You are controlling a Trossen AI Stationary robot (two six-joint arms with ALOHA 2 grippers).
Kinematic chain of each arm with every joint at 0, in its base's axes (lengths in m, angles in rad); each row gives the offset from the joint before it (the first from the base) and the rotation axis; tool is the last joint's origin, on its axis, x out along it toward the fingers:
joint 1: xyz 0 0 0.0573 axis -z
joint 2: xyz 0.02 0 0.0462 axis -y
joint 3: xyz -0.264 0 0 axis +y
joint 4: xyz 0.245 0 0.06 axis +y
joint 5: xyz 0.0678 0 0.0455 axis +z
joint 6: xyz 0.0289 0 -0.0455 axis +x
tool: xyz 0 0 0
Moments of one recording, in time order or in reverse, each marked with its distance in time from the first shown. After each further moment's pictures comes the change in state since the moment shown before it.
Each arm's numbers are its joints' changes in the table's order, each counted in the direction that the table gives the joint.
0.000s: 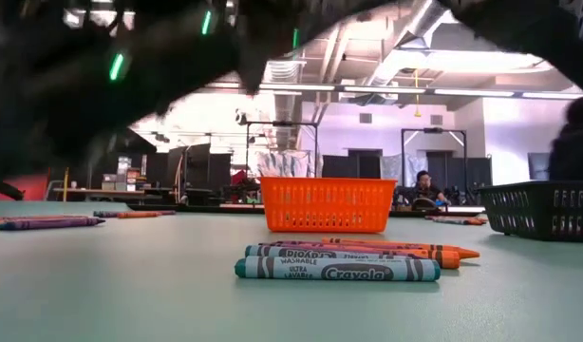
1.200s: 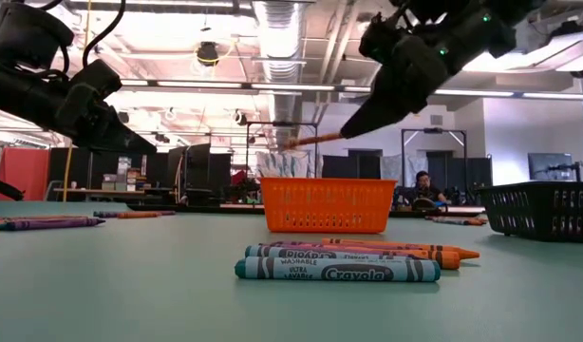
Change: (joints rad) left arm 0.000 0.000 0.000 0.000 0.000 0.000; right arm 0.241 1.213 1.453 -0.128 -0.168 0.156
